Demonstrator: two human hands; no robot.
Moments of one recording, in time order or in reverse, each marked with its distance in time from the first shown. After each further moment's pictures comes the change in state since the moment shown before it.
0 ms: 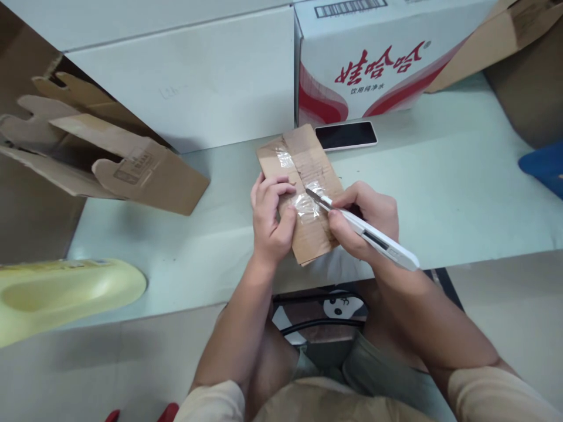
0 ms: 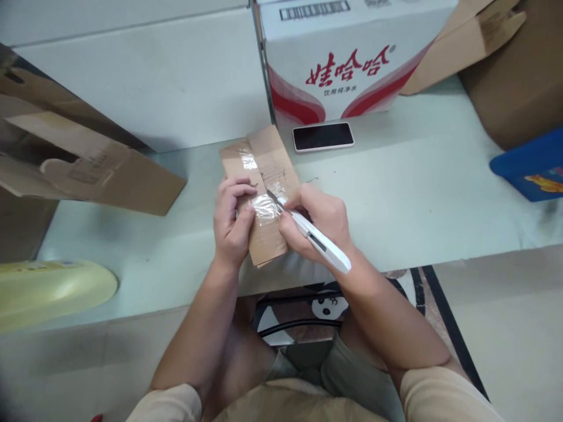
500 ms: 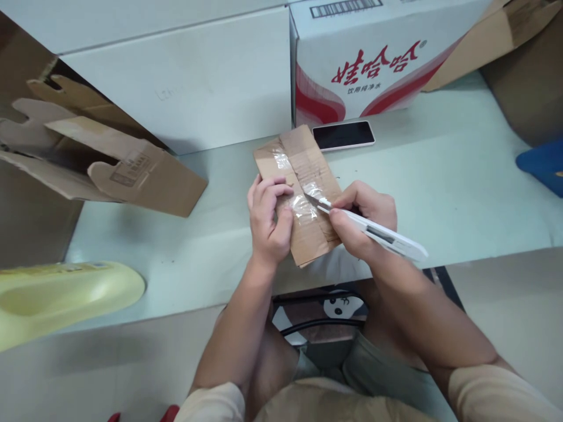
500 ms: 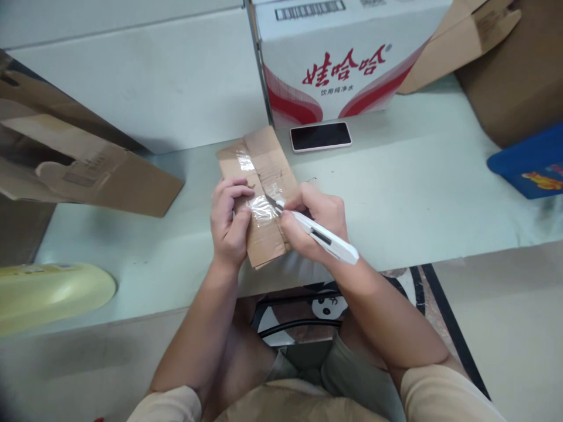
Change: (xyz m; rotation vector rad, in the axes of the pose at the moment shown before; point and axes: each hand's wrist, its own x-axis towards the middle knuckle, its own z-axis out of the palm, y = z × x) left_hand -0.001 0.000 0.001 -0.008 0.019 -0.003; right_hand 0.001 -0.001 0.002 0.114 0.048 0.166
